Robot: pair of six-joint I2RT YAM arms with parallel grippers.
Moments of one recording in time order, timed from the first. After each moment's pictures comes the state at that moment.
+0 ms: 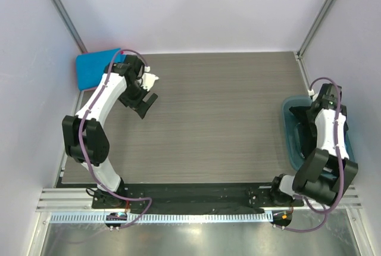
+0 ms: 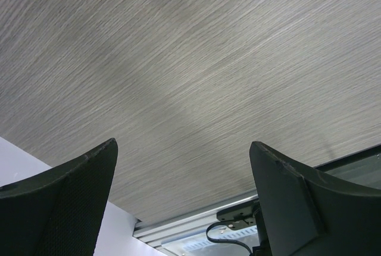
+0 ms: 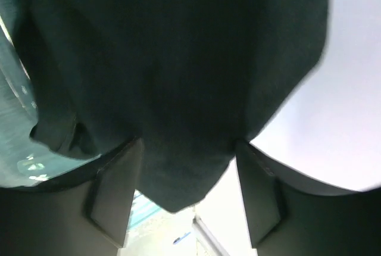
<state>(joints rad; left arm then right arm) -0.22 1.73 1.57 -1.20 0.04 0.42 -0.46 1.28 0.99 -0.75 0.48 -0.61</state>
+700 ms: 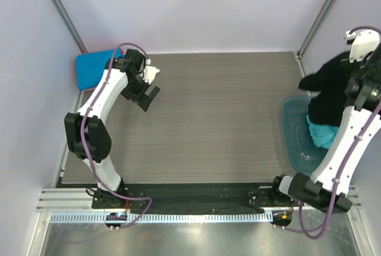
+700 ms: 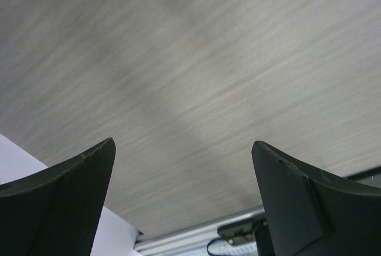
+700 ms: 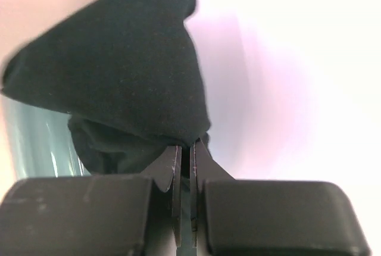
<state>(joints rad) -0.23 1.76 1.64 -1.19 0.04 0.40 -0.53 1.27 1.72 -1.01 0.09 -0.59</state>
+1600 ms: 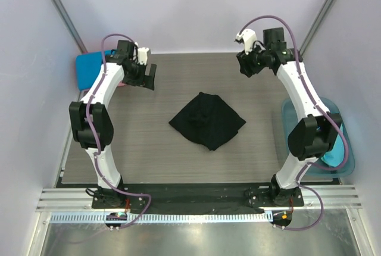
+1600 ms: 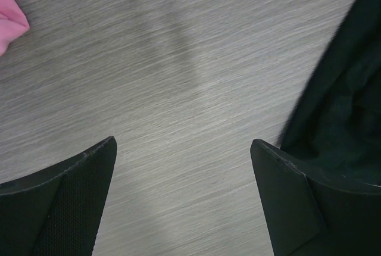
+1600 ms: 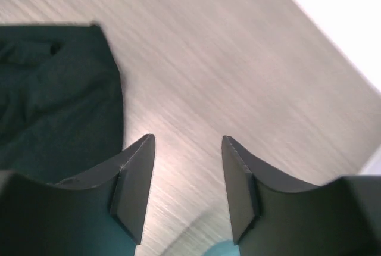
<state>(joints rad) -0.12 1.93 1.77 -0.86 0.22 0.12 0.14 1.72 1.77 -0.76 -0.31 -0.54</state>
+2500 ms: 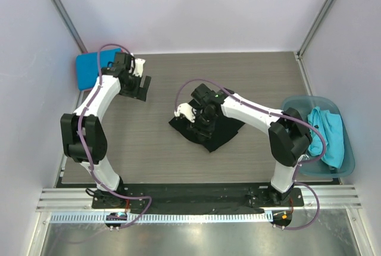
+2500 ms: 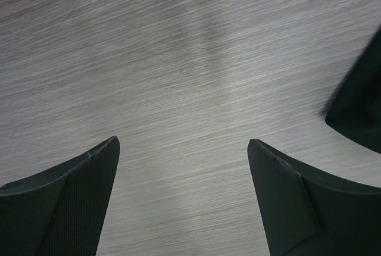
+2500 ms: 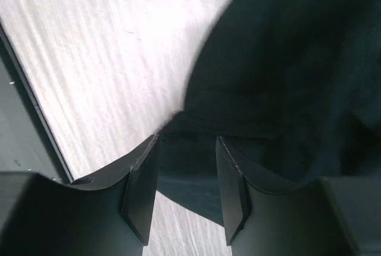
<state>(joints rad) -0.12 1.74 1.48 -0.79 0.07 0.16 0.74 1.80 1.39 -0.85 -0.36 -0.58</state>
